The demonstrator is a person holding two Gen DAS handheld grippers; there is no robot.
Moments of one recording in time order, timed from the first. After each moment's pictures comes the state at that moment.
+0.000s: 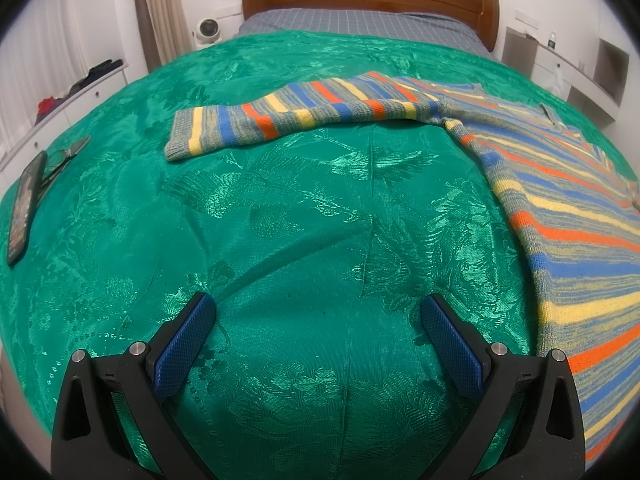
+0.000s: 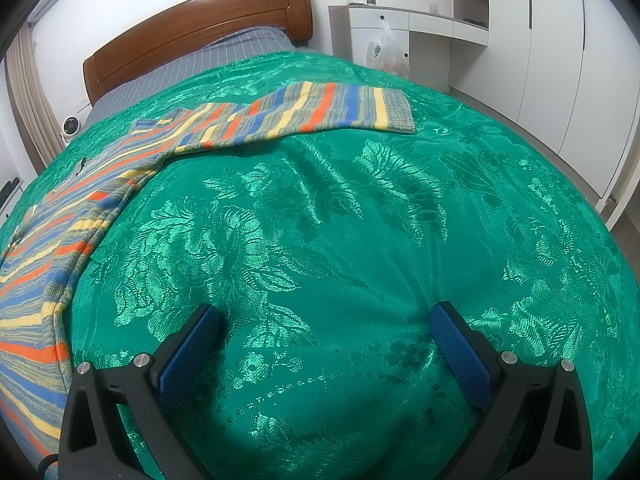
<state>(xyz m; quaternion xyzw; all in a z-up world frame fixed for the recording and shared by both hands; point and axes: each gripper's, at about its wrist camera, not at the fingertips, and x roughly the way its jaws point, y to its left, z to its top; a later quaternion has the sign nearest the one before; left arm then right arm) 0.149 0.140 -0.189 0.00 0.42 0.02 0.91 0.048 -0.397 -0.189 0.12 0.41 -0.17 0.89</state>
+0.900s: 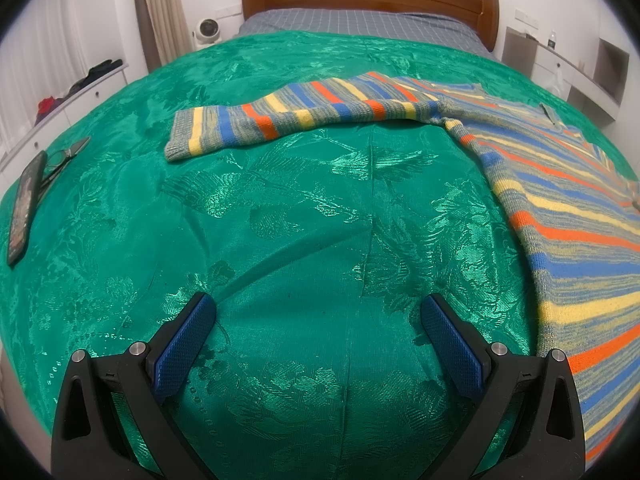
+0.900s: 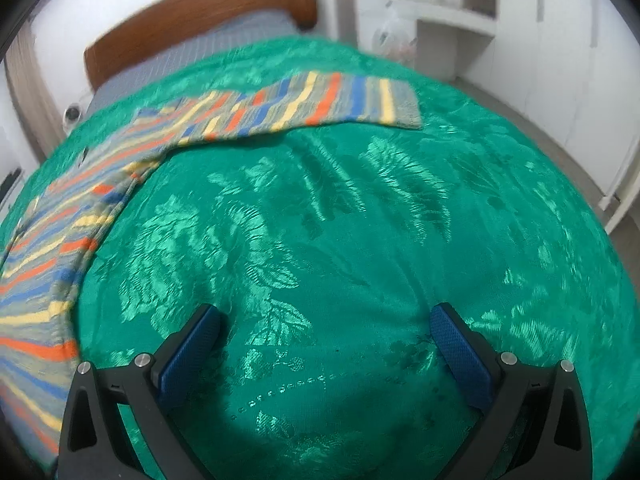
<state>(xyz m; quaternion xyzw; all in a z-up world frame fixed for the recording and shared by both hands) 0.150 0.140 -0.190 0.00 0.42 0.02 0.91 0.062 -0.413 -0.169 0.13 0.48 -0.12 0.86</state>
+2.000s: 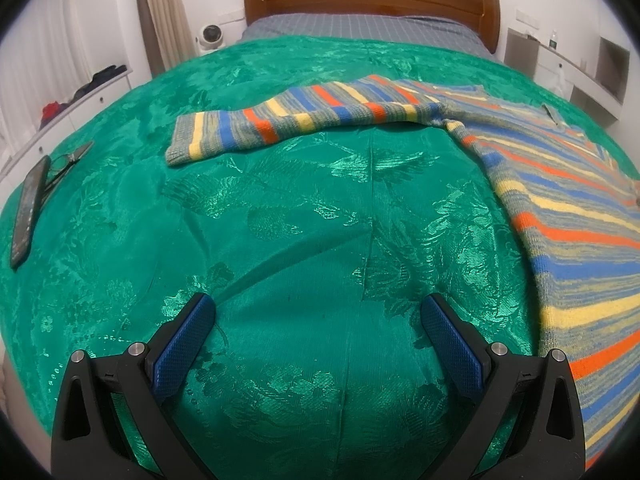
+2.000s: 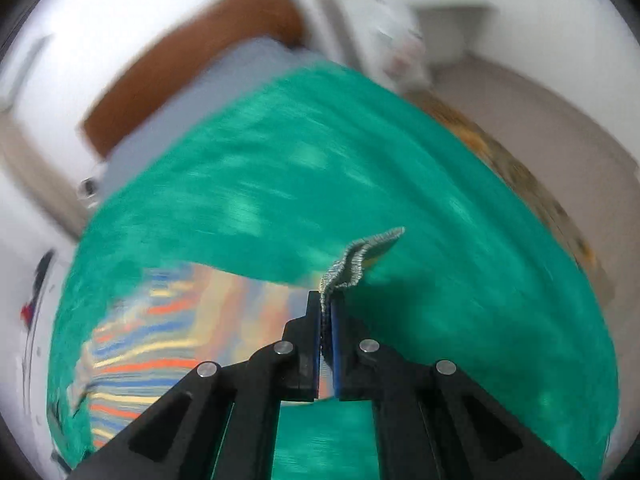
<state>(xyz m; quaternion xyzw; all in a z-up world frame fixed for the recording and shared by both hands) 0.155 0.140 -0.192 0.01 0.41 0.03 0.91 0.227 -0.503 -0.040 0.22 0.40 -0.07 0.89</state>
